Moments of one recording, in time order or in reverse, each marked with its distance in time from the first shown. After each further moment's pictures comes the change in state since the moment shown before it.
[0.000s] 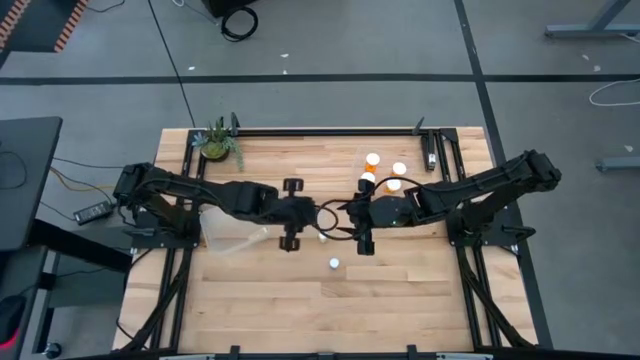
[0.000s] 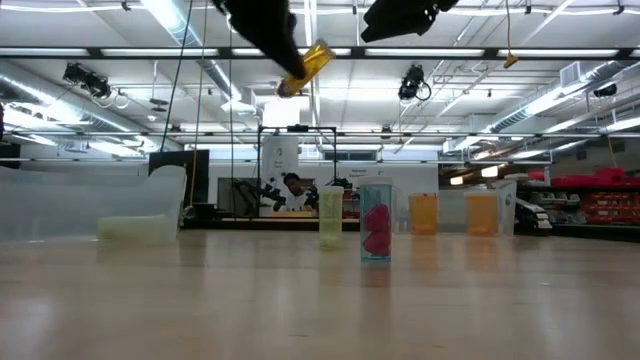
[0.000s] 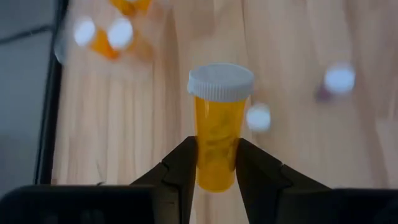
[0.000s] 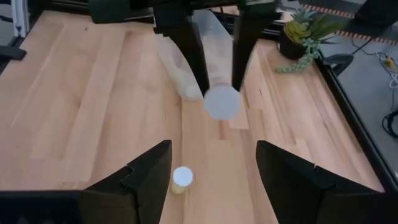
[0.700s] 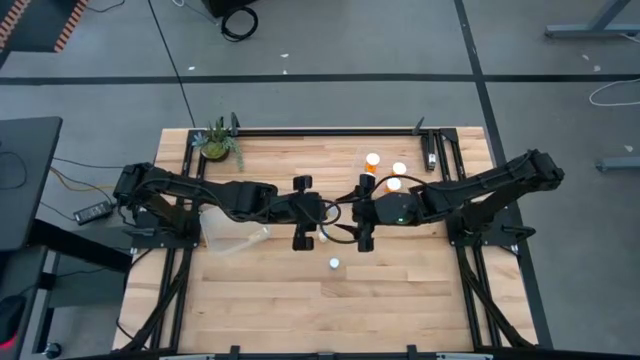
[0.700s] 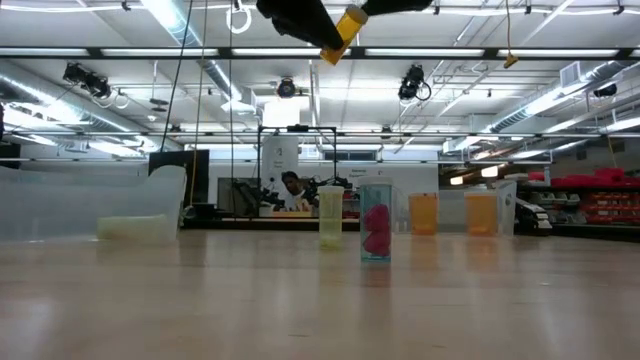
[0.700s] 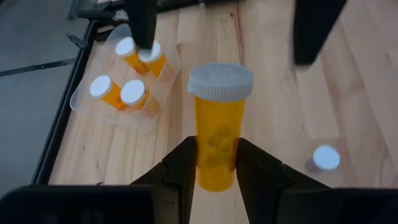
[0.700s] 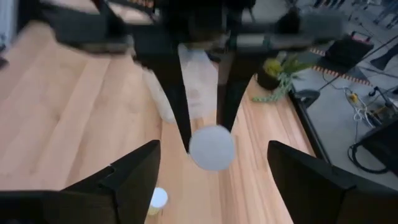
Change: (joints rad) left arm 0.001 0.000 0.000 0.219 0.000 -0.027; right arm 0.022 -0.041 0.000 0.066 0.079 -0.124
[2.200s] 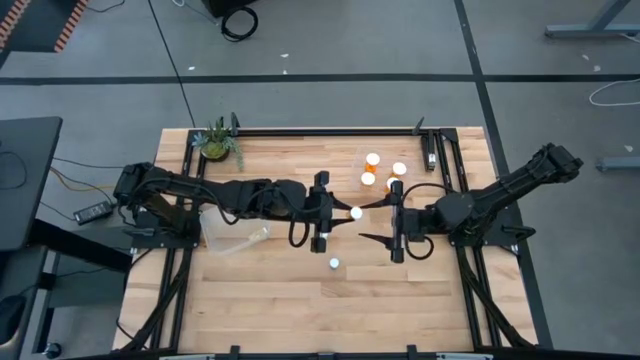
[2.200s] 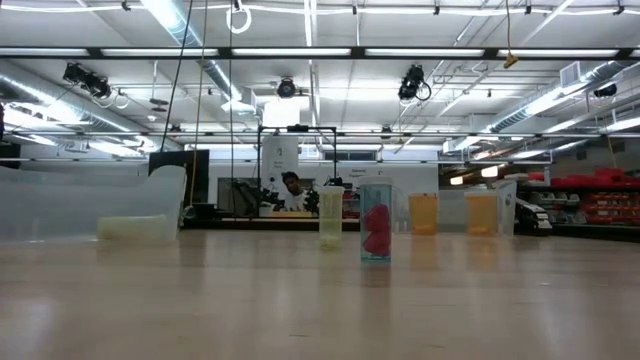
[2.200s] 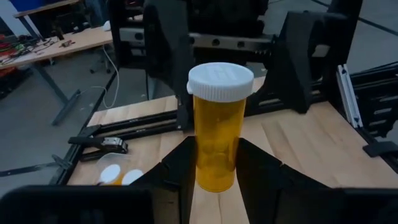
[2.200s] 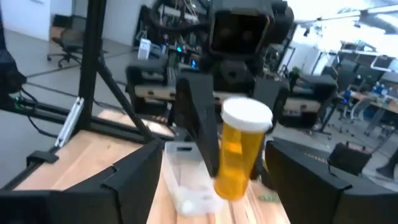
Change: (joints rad) left arm 0.006 0.001 -0.001 0.466 0.165 0.106; right arm 0.143 -0.287 -0.415 0.673 -0.001 -0.214
